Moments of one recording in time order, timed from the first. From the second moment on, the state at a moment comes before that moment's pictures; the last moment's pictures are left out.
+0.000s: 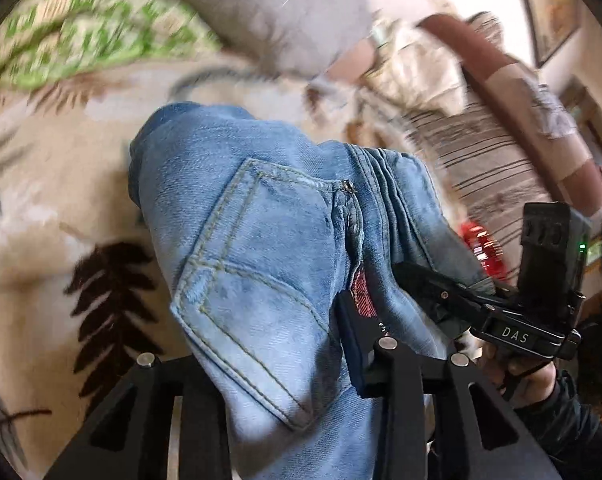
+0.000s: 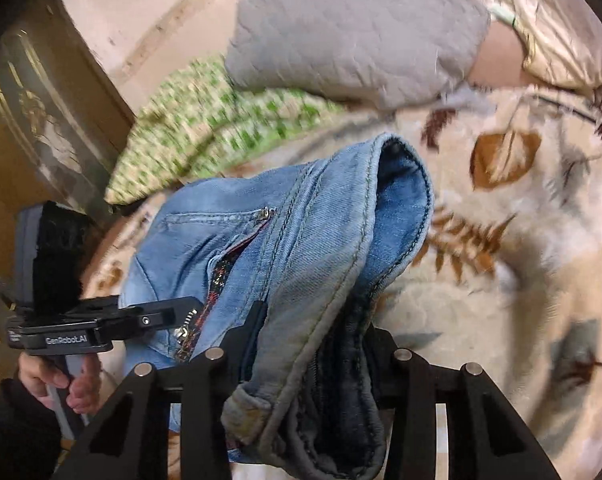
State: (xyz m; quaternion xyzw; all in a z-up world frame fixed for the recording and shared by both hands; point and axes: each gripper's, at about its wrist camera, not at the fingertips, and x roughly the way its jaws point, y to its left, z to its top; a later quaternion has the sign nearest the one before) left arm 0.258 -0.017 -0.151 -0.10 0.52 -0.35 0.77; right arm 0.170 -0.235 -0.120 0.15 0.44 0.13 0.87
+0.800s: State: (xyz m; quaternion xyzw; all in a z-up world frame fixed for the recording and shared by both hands) left arm 0.125 -0.023 -0.105 0.23 0.37 -0.34 0.83; right arm 0.108 -0.255 -0.086 0.01 0.43 0.17 0.89
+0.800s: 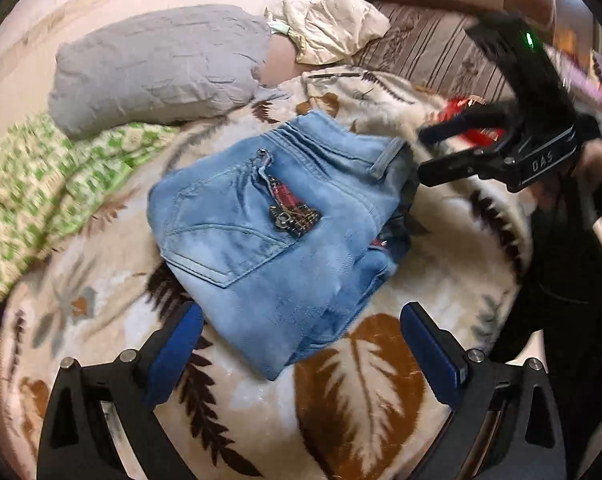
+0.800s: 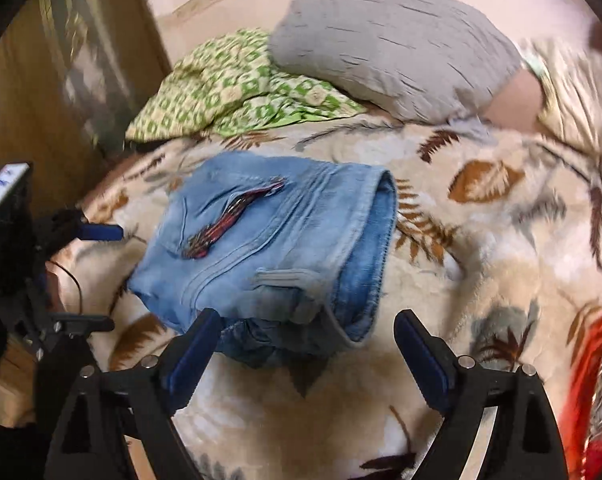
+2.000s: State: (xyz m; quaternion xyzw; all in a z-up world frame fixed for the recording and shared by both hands) left arm 0.154 -0.020 -0.146 0.23 0.44 -0.28 0.82; right arm 0.130 -0.237 -0.118 -0.02 0.45 0.15 0.88
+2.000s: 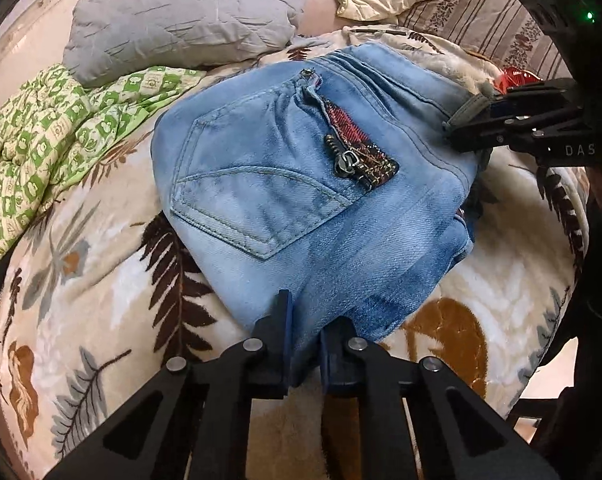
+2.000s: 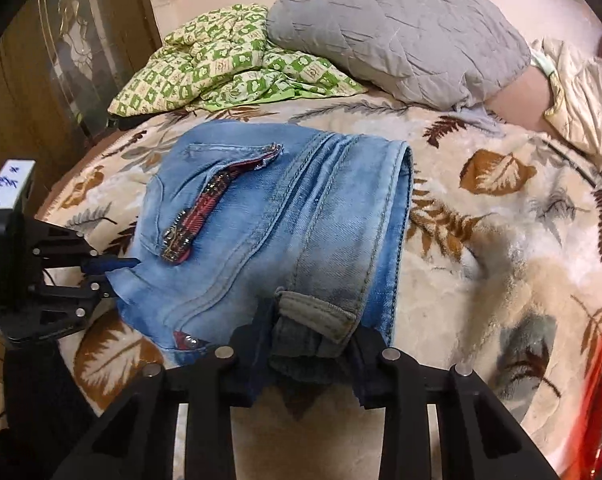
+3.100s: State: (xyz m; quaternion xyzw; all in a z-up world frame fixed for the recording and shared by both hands) left arm -0.080 0.051 0.097 0.12 0.21 -0.11 0.97; right arm -0.122 -0.237 0.129 -0.01 0.25 -0.01 0.97
